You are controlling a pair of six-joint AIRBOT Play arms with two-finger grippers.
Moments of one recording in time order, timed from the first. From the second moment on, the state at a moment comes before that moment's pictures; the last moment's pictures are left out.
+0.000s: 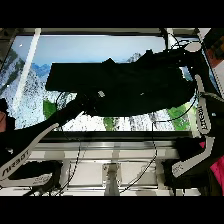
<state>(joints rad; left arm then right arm) -0.55 -1.43 0.81 1.92 -0.36 -1.34 -0.01 -1.77 1.77 -0.47 1.38 1.19</state>
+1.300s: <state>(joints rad) -0.55 -1.18 0.86 1.88 -0.67 -1.34 -0.02 -1.77 1.77 -0.63 1.38 1.25</state>
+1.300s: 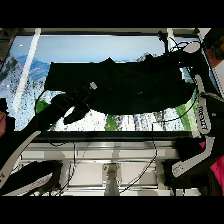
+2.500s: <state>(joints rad) -0.44 -1.31 0.89 1.97 -0.61 -1.43 -0.03 -1.77 1.77 -0.63 1.40 1.25</state>
